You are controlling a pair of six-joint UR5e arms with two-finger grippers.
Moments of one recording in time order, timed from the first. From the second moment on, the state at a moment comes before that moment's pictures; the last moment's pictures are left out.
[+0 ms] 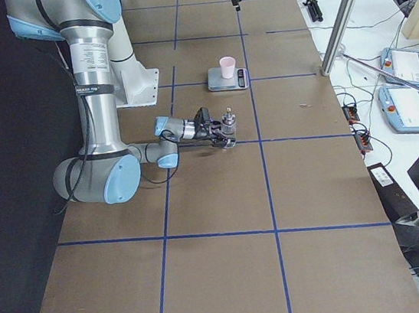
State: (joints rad) left arm -0.91 -2.04 -1.89 -1.59 -1.94 -0.78; right arm 0.26 -1.60 1.57 -0.36 0.62 1.08
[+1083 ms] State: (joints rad) left arm -0.95 -2.00 -1.89 -1.60 -1.94 -0.69; right arm 0.31 -1.32 1.67 -0.70 0.65 0.90
